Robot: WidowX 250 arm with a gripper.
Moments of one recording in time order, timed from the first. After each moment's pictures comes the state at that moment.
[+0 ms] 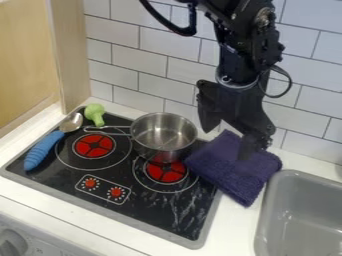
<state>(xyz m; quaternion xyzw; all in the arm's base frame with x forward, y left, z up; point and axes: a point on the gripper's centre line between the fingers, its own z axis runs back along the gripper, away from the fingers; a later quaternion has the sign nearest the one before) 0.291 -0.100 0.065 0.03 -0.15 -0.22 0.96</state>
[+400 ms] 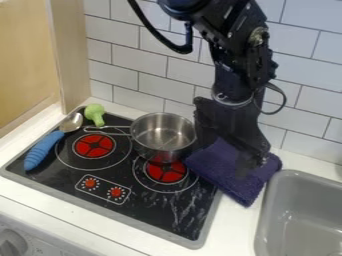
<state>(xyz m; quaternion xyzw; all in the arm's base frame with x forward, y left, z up) 0.282 -0.098 0.048 0.02 -0.12 -0.23 0.97</state>
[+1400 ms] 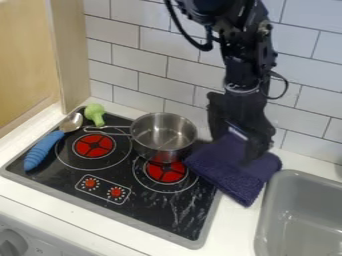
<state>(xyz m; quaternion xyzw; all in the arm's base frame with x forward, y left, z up) 0.330 -0.106 0.034 -0.01 -0.09 -0.24 0.97</state>
